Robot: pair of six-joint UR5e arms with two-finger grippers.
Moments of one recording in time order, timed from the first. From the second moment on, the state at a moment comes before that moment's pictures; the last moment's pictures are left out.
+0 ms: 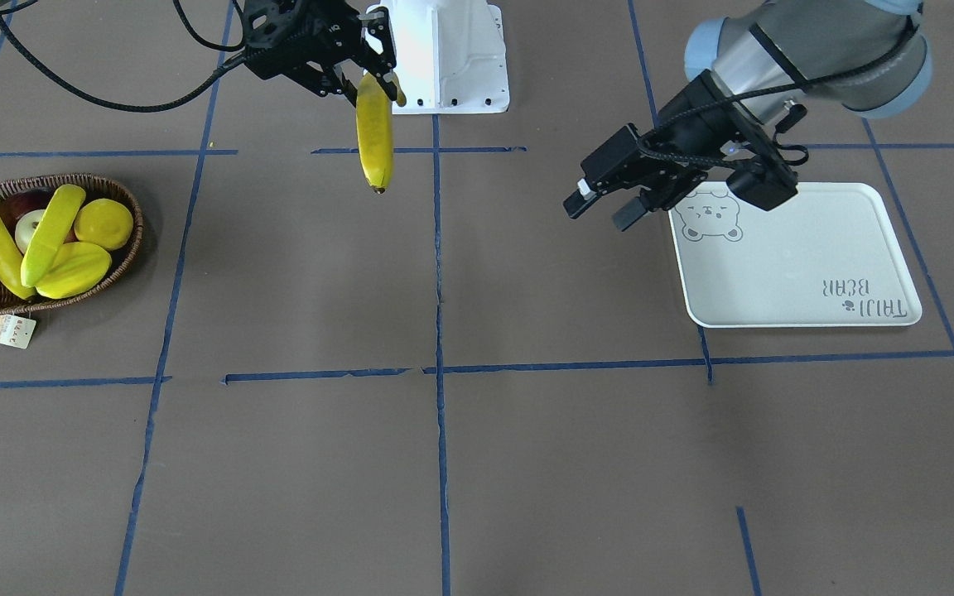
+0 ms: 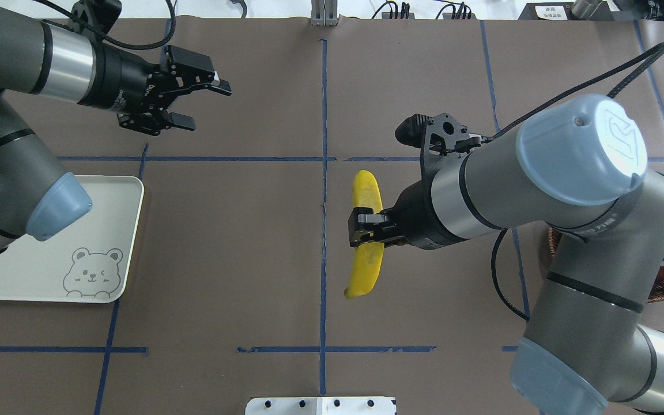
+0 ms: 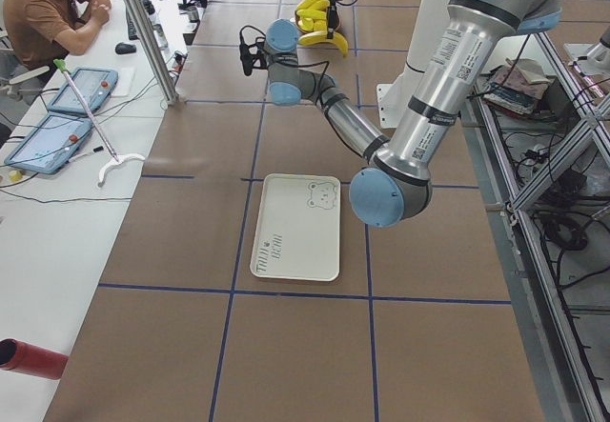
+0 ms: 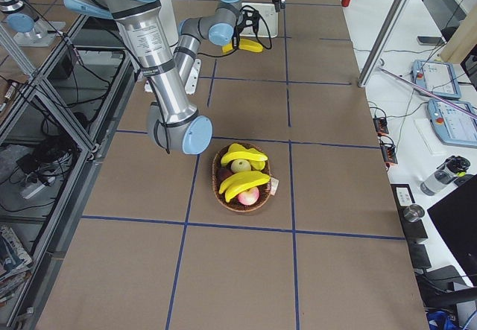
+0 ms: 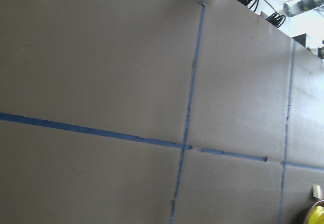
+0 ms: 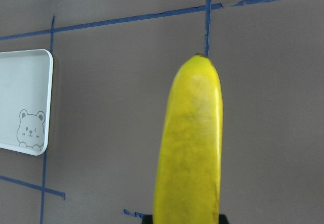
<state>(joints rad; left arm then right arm) -0.87 -2.05 -1.81 -2.36 -2.17 -1.77 0.53 -1.06 2.17 -1.50 2.01 1.32</state>
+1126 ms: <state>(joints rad) -0.59 -2.16 -1.81 -2.43 -2.02 -1.98 0.51 -1.04 2.15 -1.36 1.97 1.32</state>
